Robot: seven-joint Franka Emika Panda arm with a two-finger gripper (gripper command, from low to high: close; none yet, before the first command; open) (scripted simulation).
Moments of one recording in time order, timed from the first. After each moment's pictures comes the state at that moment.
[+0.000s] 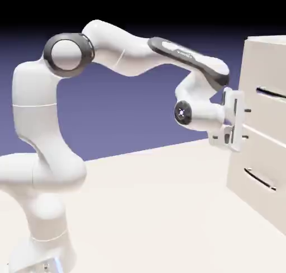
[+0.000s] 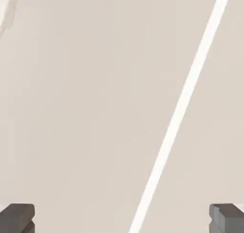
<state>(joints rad) -2.10 -0.16 2.00 -2.00 2.49 2.78 -0.29</state>
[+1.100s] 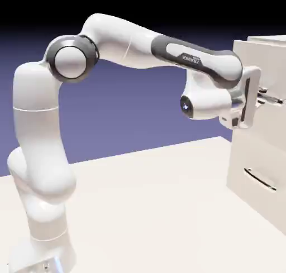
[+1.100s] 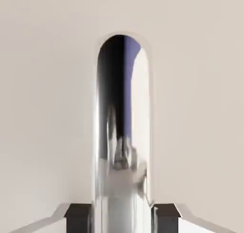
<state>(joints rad) -2.71 0.01 2.61 -1.97 2.89 2.74 -0.56</state>
